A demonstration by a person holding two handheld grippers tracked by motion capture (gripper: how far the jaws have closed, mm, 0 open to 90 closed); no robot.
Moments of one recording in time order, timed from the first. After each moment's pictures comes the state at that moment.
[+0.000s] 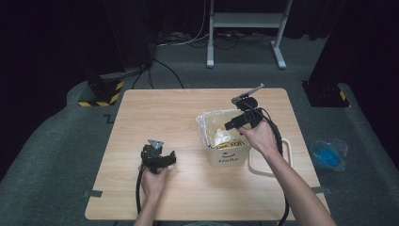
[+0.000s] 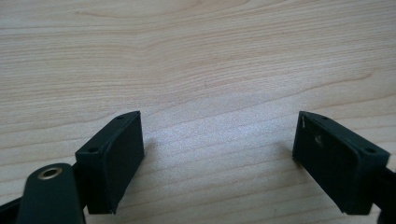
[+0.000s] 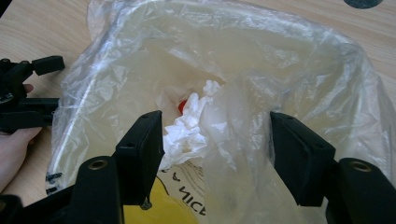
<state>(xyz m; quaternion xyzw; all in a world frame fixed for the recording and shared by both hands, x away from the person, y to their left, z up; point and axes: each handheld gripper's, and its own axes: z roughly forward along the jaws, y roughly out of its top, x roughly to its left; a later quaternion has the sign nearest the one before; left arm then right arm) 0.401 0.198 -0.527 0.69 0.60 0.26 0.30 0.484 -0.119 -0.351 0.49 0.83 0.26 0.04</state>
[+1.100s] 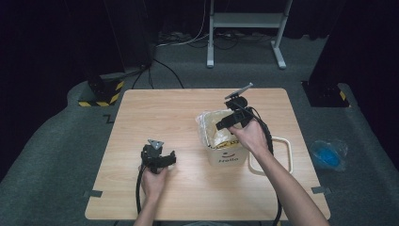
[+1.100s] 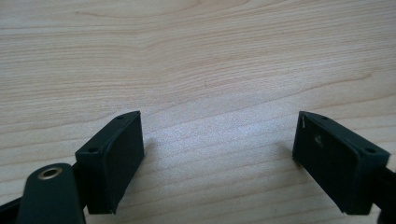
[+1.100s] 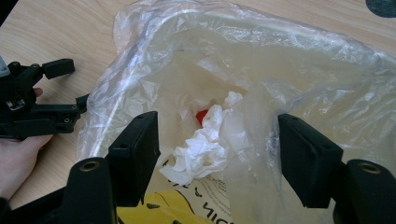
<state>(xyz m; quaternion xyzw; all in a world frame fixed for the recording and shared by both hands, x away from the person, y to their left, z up) 0.401 0.198 -0.527 0.69 0.60 0.26 0.30 0.485 -0.092 -0.351 0.49 0.83 0.25 0.04</state>
